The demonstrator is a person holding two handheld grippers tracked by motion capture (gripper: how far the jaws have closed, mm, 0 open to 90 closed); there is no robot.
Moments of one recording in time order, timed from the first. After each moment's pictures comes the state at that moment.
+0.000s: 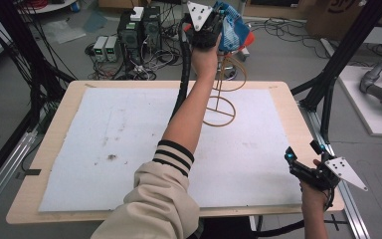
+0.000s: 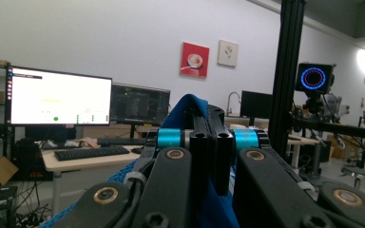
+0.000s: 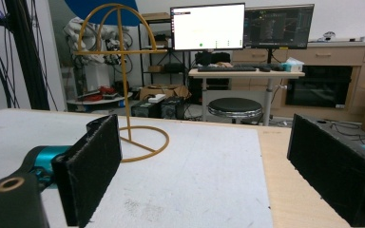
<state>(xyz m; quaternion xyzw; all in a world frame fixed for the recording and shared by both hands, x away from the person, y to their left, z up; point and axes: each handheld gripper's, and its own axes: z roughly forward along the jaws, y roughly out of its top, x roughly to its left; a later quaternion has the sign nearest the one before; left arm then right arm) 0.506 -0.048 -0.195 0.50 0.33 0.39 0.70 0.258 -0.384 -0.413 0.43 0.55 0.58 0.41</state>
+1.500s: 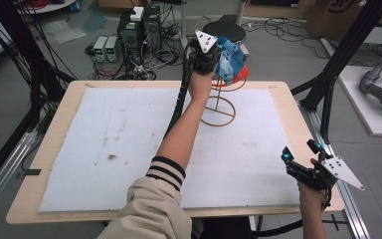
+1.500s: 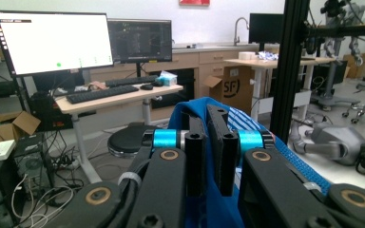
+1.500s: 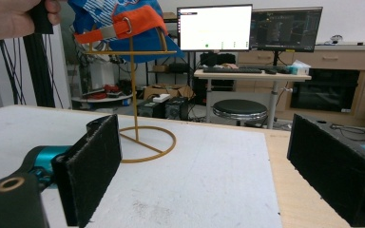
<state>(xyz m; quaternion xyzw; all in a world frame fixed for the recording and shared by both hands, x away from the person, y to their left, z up) 0.505 -0.050 -0.256 0.61 0.36 0.38 0.60 0.257 -0.375 -0.410 0.42 0.56 0.58 0.41</state>
